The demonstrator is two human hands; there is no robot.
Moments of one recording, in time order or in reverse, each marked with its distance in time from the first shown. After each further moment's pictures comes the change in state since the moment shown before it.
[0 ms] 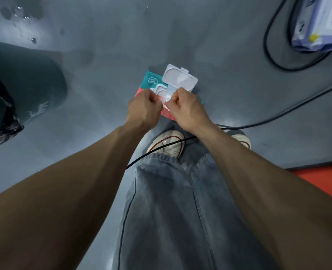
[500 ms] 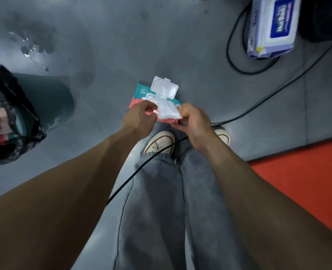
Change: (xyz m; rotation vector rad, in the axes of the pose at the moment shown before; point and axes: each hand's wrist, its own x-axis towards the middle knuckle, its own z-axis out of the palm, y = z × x) left_hand -0.059 0.040 -0.043 -0.004 -0.156 0.041; right_hand -0.087 -0.026 -0.061 1.052 0.012 0.412
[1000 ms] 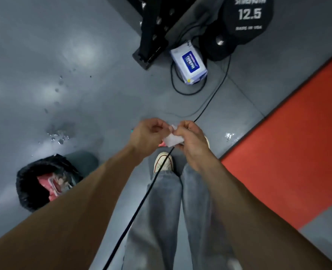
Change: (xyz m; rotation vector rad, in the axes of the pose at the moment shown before) left_hand -0.154 0.171 -0.080 -0.237 -0.308 0.272; right_hand -0.184 -0.067 -0.034 0.493 0.176 -0.180
